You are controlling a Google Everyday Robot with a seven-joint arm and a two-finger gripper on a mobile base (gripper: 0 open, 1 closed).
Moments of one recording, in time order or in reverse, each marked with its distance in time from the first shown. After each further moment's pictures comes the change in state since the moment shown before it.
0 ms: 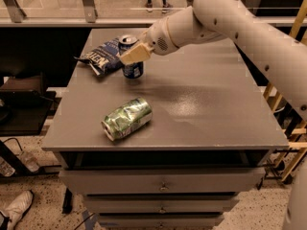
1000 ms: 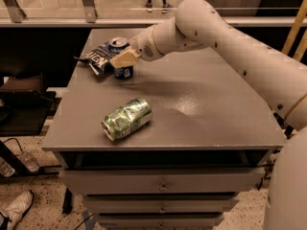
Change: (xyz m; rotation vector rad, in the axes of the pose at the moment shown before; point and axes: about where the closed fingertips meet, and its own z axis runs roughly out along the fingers) arm 0.008 -0.008 0.052 0.014 -0.009 -0.001
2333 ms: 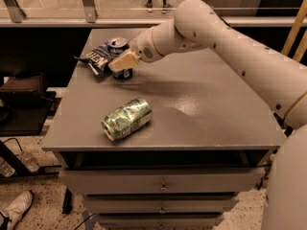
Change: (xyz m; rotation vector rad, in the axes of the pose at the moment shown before) arm -0.001 0.002 0.003 -0.005 0.003 -0.006
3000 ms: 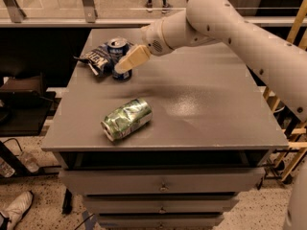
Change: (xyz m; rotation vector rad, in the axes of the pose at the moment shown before) arm -0.010 -0.009 -0.037 0.077 -0.003 -0.044
